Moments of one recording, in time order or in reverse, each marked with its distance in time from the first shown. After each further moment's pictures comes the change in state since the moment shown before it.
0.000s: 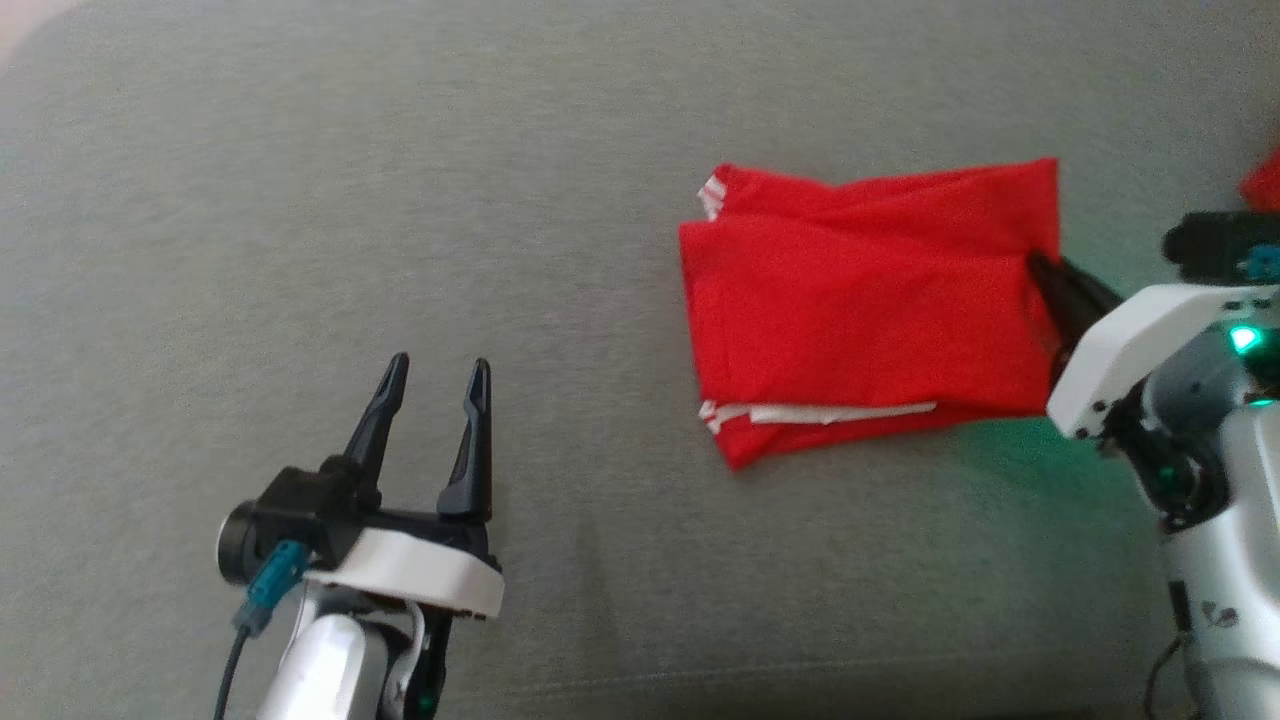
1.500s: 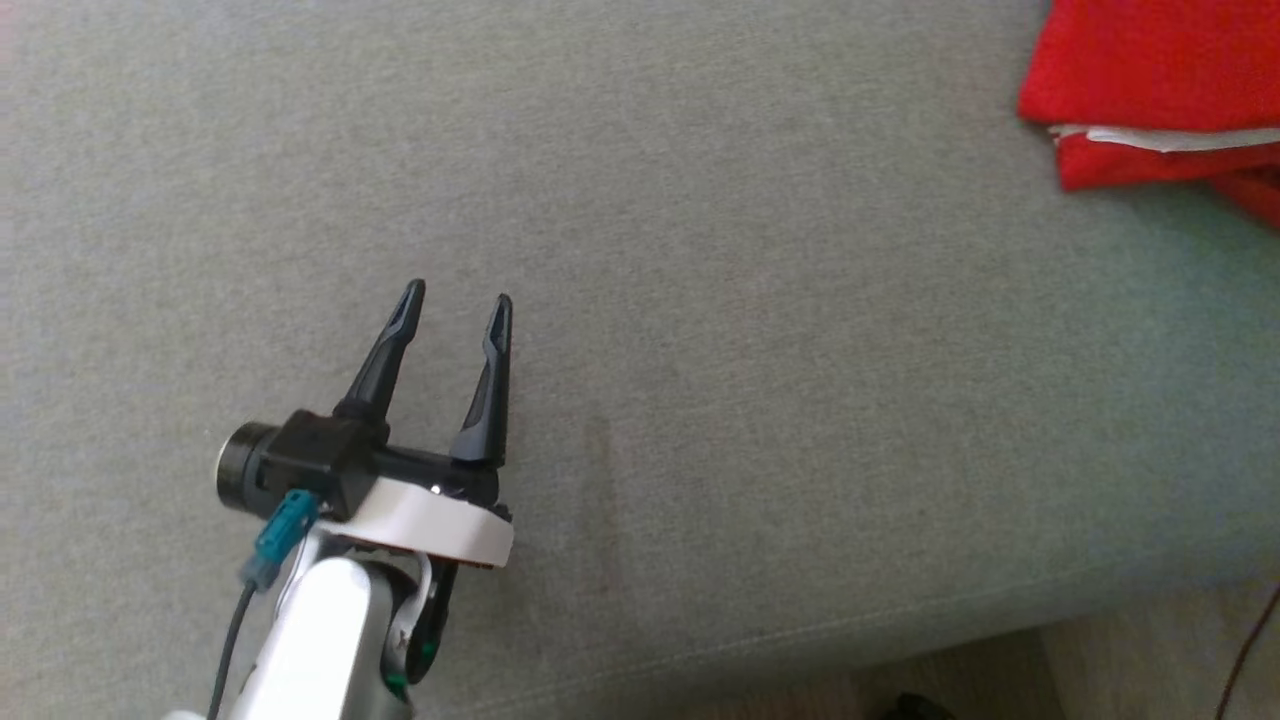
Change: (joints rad) left arm -0.099 0.002 -0.015 -0.012 0.066 -0.043 0.000; right arm -0.431 -0.095 -0.291 0.159 -0.272 0.000 0.005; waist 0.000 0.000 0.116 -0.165
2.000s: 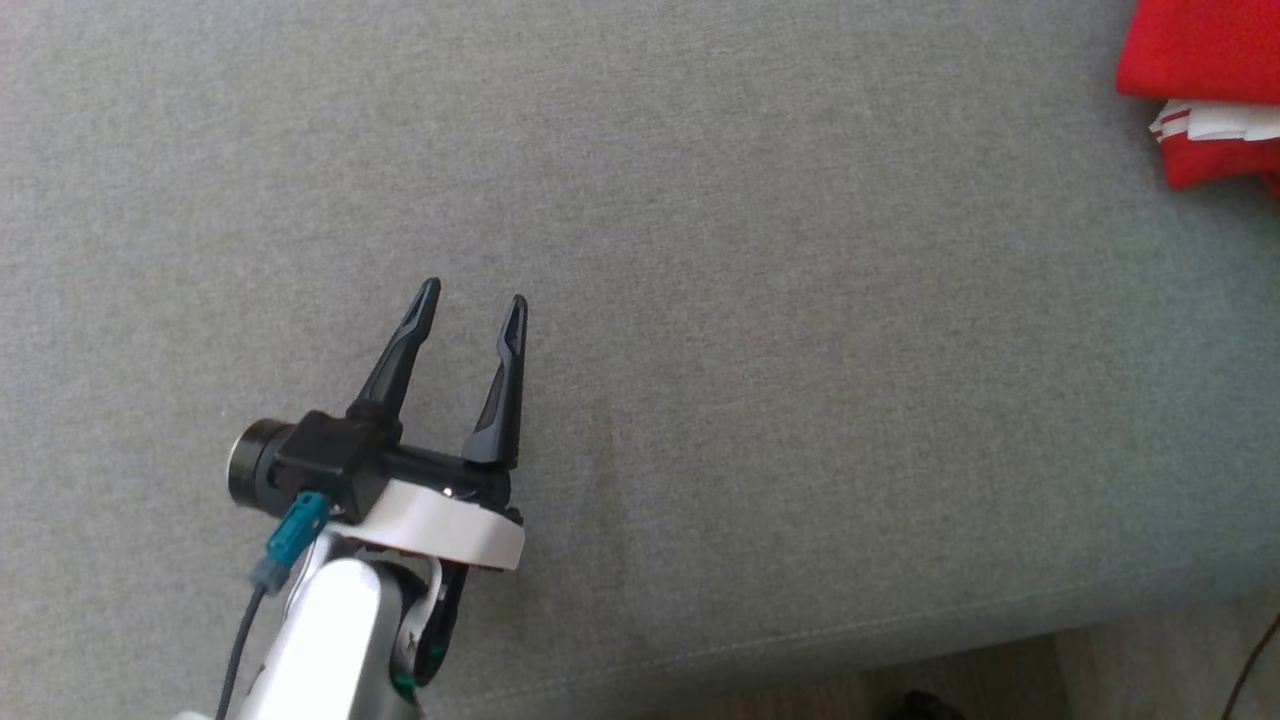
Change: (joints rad) left arm 0.000 -0.001 -0.020 -0.015 0.000 0.001 0.000; right arm -0.059 -0.146 0.008 0.014 -0.116 0.000 0.103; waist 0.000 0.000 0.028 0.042
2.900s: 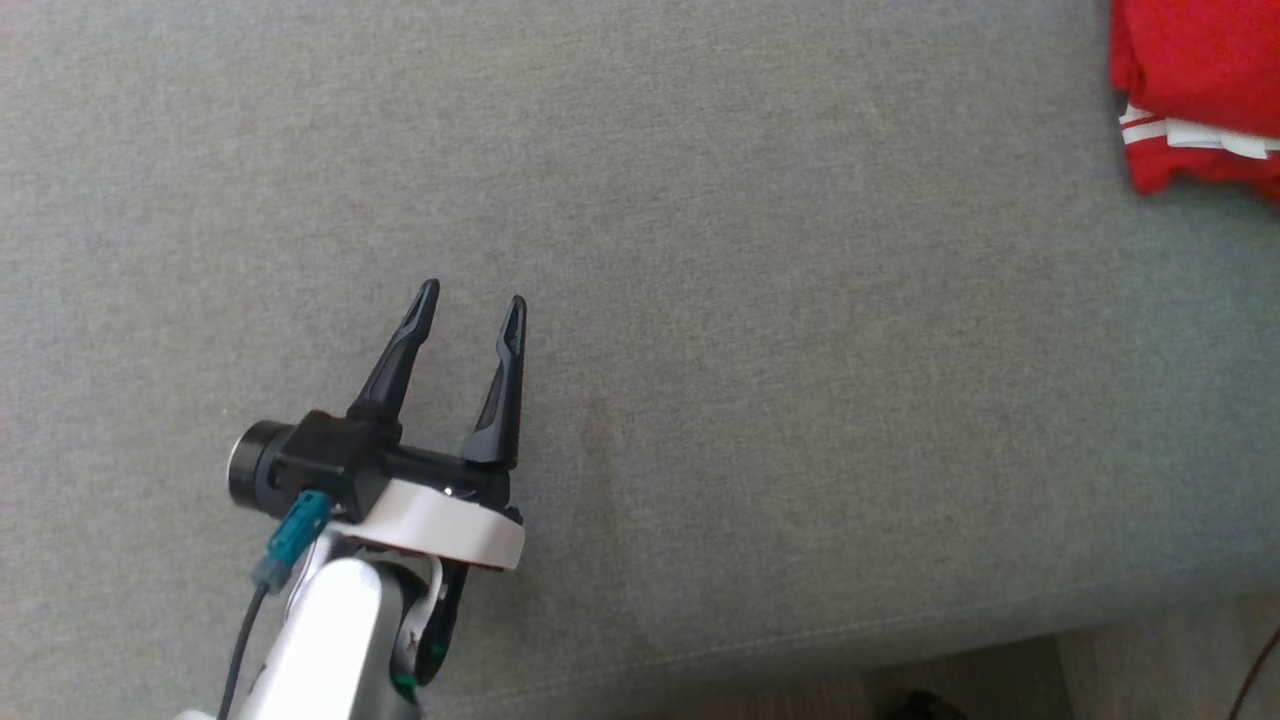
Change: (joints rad) left arm -0.002 0.000 0.000 0.008 0.000 0.007 0.000; right arm 0.043 -0.001 0.056 -0.040 -0.060 0.000 -0.041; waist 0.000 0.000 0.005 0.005
